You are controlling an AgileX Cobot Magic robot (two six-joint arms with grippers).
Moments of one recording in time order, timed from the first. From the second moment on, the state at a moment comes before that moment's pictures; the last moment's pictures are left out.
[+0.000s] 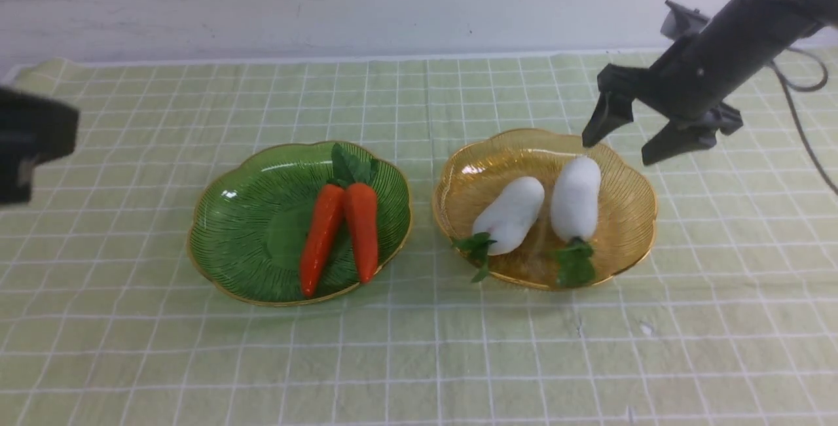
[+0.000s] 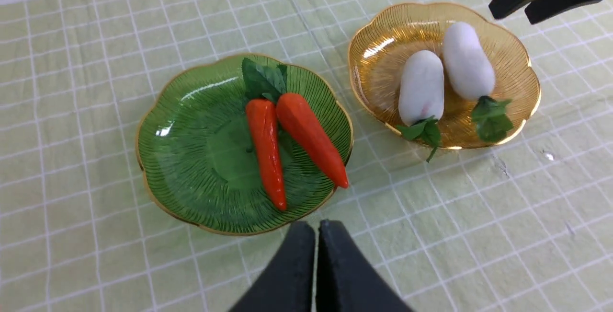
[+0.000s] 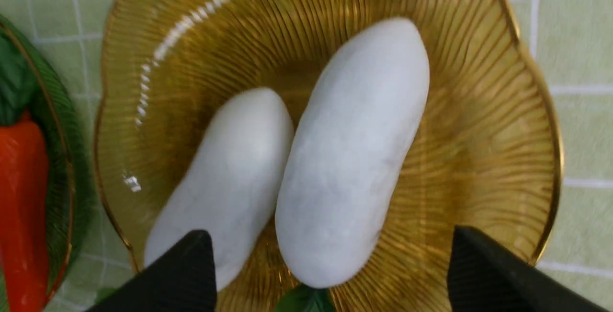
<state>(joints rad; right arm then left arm) 0.08 2.07 -1.90 0.43 1.23 -0.01 -0.44 0.79 -1.17 0.07 1.04 -0.17</state>
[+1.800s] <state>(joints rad) 0.08 -0.02 -0.37 0.19 0.02 -0.06 -0.44 0.24 -0.64 0.39 0.87 -0.56</state>
